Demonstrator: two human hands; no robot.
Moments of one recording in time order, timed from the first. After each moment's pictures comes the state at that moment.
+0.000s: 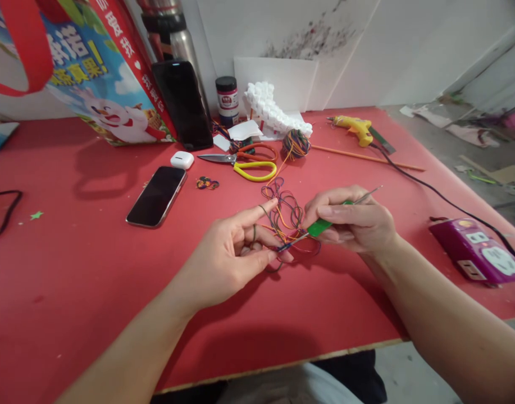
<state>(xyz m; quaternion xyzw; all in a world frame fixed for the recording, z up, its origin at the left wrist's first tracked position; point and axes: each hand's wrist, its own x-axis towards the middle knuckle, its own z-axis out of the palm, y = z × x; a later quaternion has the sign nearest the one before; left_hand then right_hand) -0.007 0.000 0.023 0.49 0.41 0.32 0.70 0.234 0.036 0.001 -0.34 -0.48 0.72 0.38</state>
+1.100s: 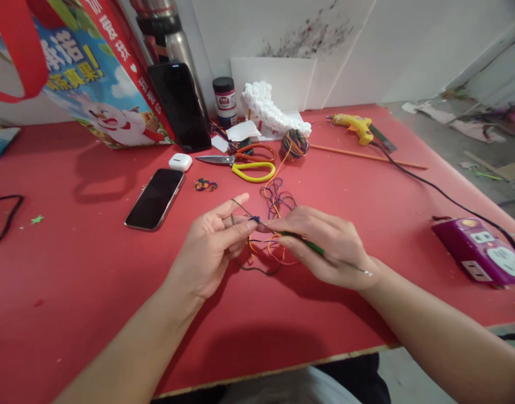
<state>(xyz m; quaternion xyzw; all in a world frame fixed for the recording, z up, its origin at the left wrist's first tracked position) -0.003 0.013 0.019 0.30 0.47 0.46 0.69 0.205 0.013 -0.004 -0.27 -0.85 0.18 0.43</state>
